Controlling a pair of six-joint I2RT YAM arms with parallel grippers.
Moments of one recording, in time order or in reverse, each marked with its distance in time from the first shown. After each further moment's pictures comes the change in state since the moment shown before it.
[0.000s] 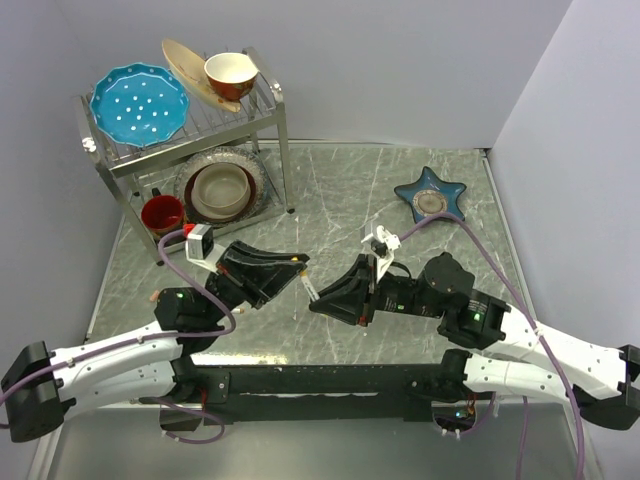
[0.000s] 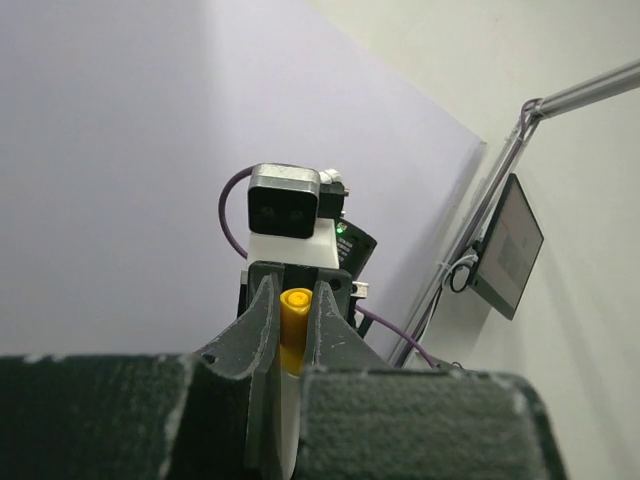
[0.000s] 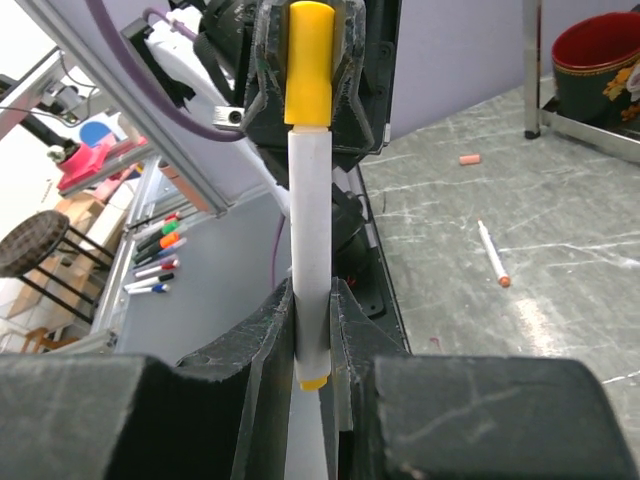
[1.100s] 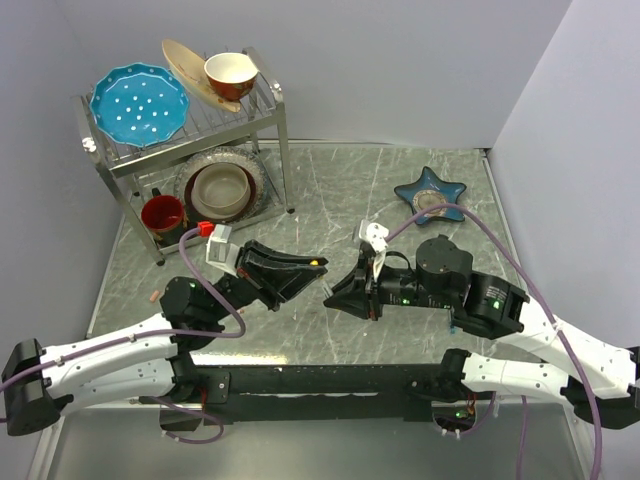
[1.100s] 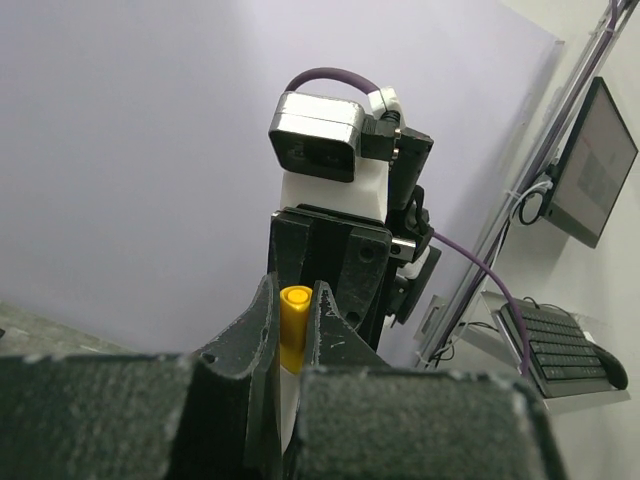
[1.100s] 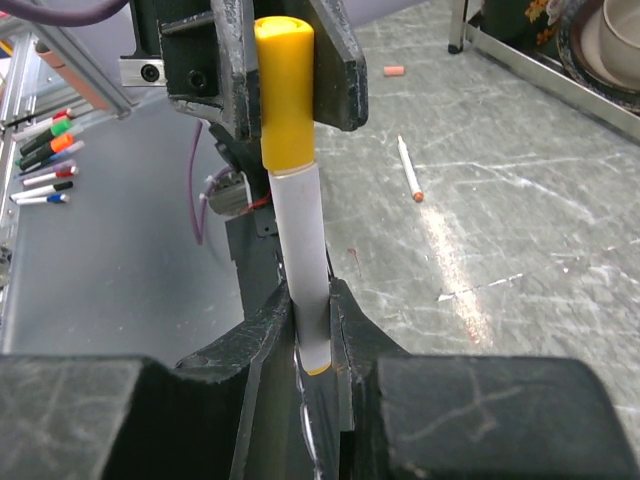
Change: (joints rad) left arm -0.069 -0.006 0.111 -0.295 0.026 0.250; right arm -0.036 0.063 0.244 -0.447 0.019 -0.256
